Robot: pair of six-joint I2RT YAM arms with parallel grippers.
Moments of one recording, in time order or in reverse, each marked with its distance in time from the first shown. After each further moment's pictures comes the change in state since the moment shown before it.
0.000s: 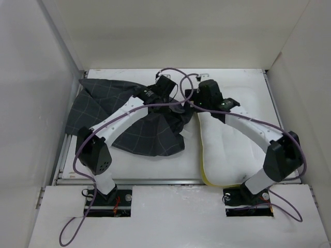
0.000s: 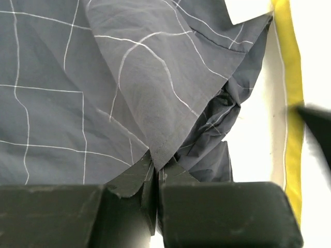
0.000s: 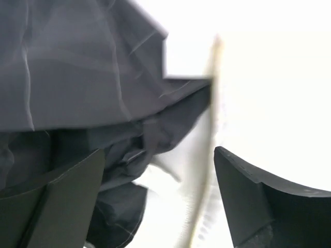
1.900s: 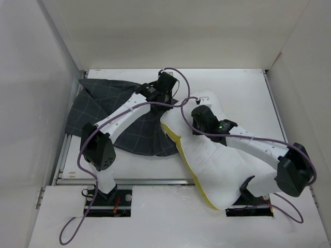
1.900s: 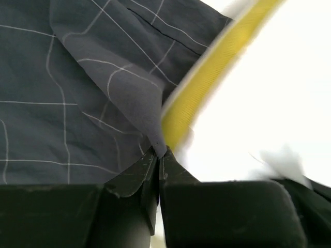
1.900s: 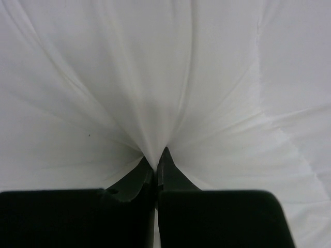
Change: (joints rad) left arm 0.013 0.075 0.069 0.016 0.075 0.006; right arm 0.193 -0.218 -0.293 -0.045 0.233 0.191
